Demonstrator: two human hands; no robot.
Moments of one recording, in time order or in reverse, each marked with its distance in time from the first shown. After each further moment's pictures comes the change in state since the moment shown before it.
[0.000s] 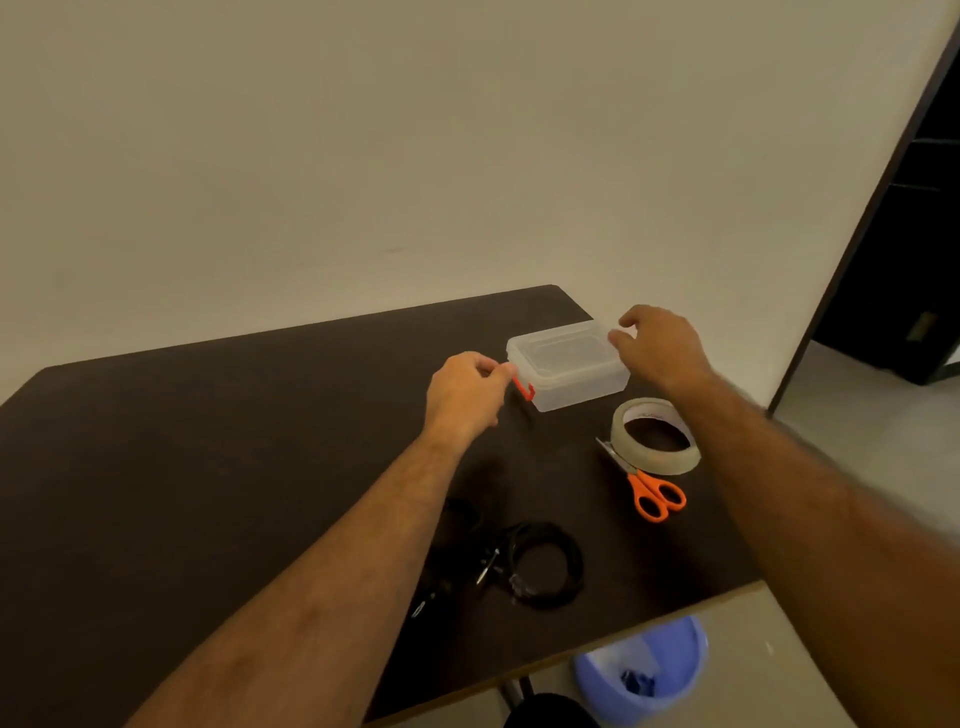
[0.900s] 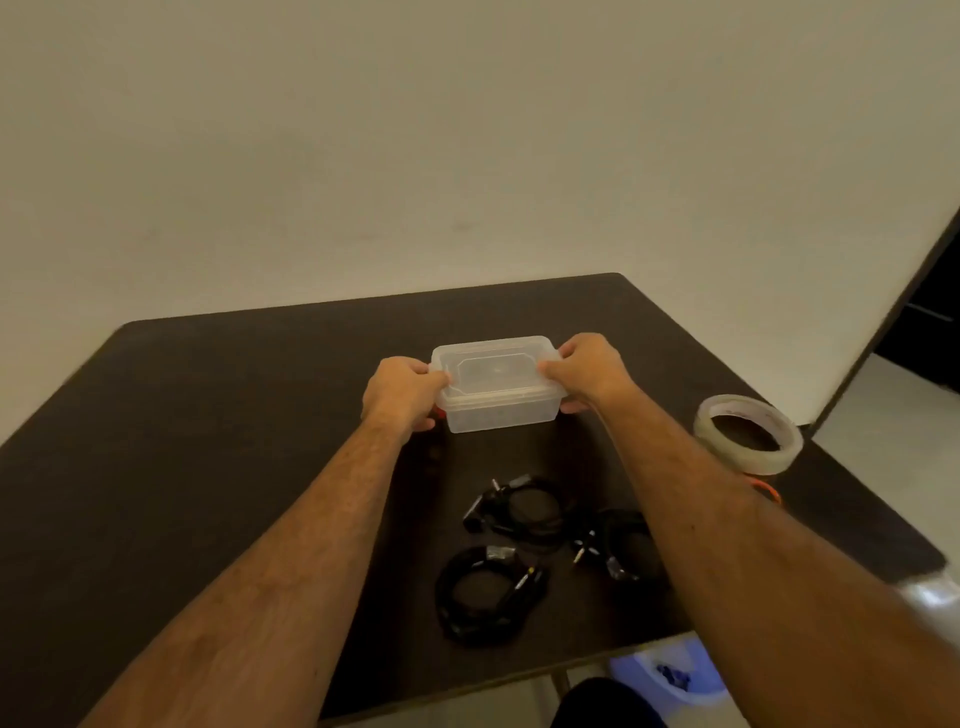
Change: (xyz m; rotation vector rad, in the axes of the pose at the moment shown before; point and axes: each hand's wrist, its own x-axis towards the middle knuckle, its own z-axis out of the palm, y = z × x) left_hand 0.009 -0.094 -0.118 -0.085 0.137 -0.316; right_hand -0.042 -0.123 0.090 0.307 -0.354 0.129
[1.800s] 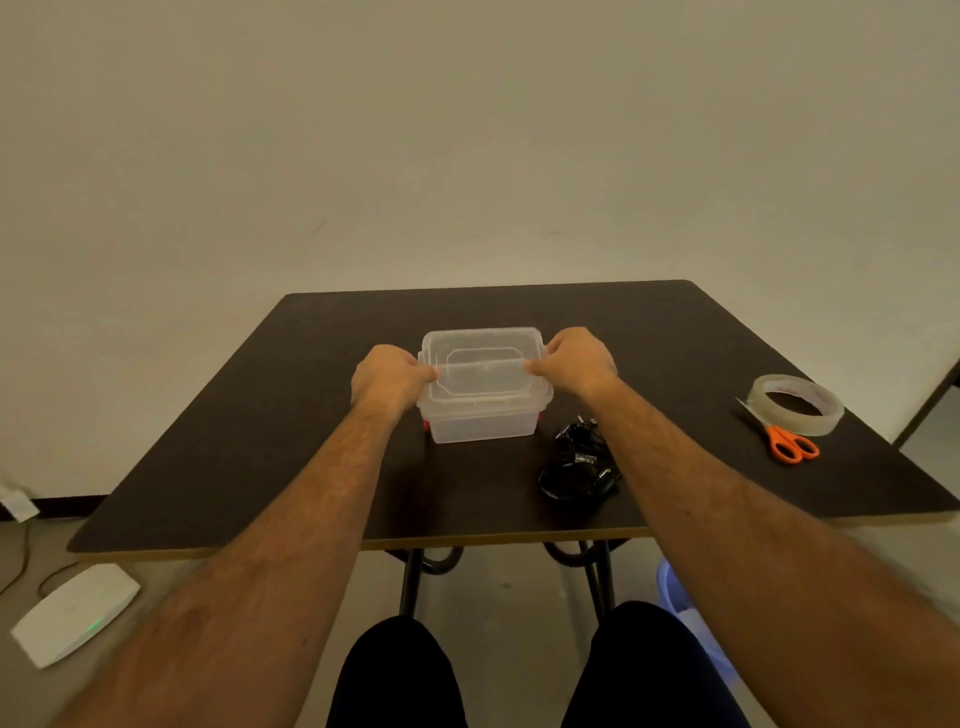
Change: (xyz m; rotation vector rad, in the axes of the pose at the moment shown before) left_hand -0.114 -0.047 -0.137 0.219 0.235 0.012; right_hand -0.129 -0.065 0.059 -0.121 -0.038 -0.249
